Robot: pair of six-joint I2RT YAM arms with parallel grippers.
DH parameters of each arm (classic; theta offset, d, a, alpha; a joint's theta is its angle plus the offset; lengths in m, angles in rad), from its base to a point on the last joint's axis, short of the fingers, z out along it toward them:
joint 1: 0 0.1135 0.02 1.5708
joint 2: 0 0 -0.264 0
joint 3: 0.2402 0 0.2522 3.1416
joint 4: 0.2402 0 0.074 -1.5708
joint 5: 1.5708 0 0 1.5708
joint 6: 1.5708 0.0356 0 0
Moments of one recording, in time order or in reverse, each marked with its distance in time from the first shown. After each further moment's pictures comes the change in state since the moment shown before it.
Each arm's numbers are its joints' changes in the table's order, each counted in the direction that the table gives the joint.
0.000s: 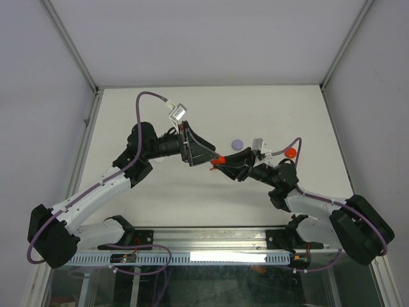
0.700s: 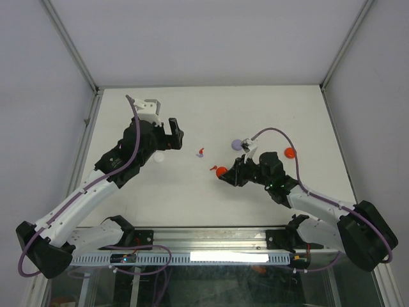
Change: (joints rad) left arm 0.026 0.110 0.144 0.681 -0.956 0.376; right arm -0.018 0.061 0.094 0.852 0.149 0.124
